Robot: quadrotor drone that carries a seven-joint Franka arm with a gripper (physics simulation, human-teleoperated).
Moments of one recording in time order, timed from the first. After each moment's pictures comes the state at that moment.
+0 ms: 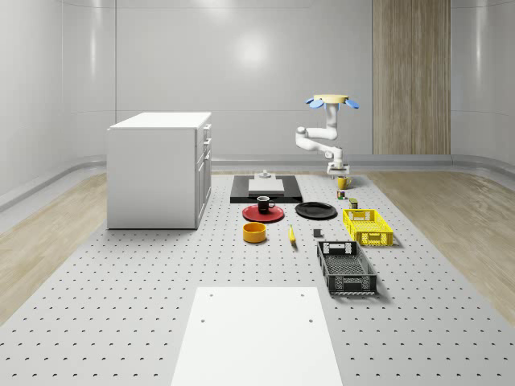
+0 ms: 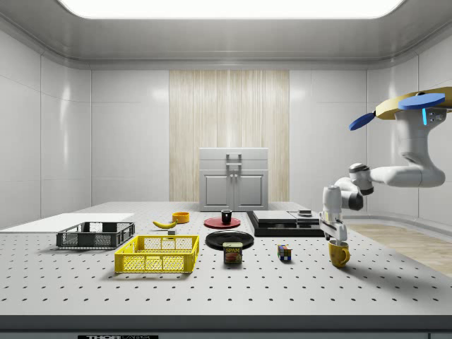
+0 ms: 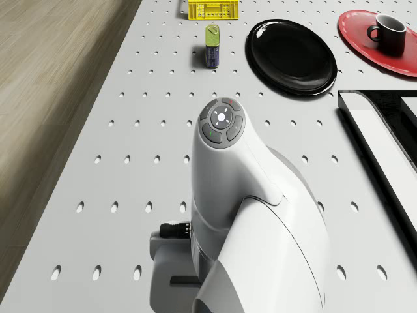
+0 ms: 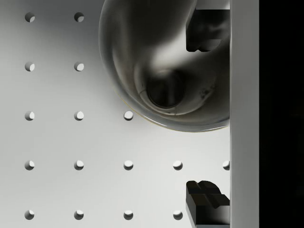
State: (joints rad) arm -1.45 -1.57 1.22 -2.54 -1.86 1.77 1.66
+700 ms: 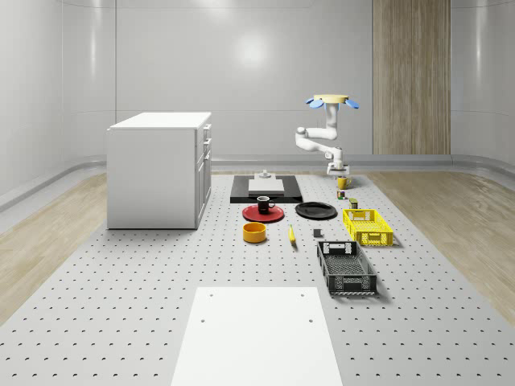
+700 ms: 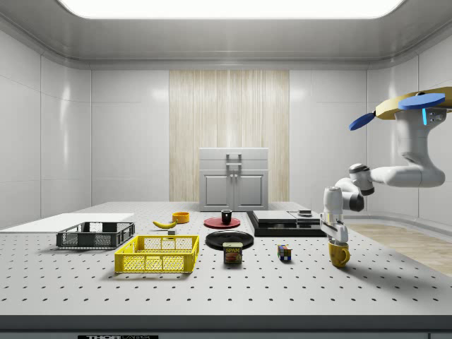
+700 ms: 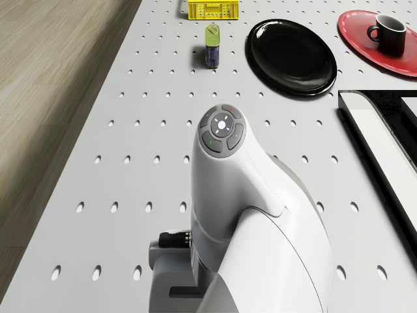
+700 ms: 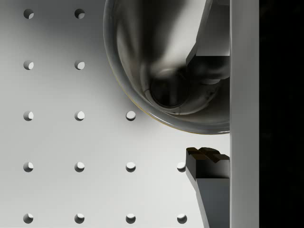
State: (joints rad) arm -1.44 -1.57 1.20 -2.54 -1.88 1.77 1.66
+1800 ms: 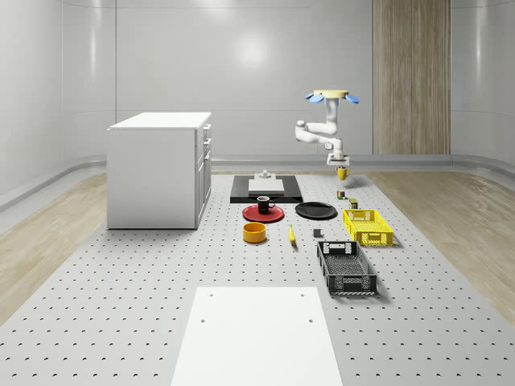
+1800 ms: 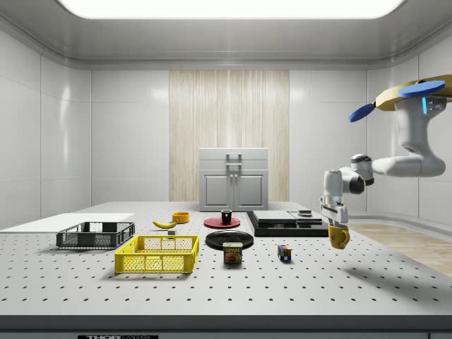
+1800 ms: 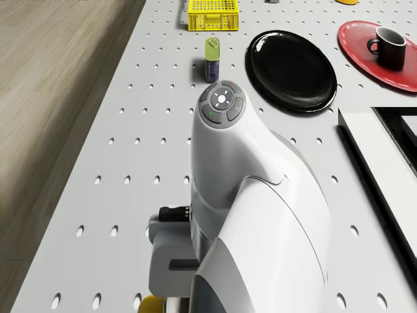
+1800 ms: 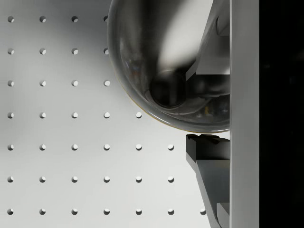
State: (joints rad) arm -1.42 -1.58 1.31 -2.58 -1.79 1.72 1.66
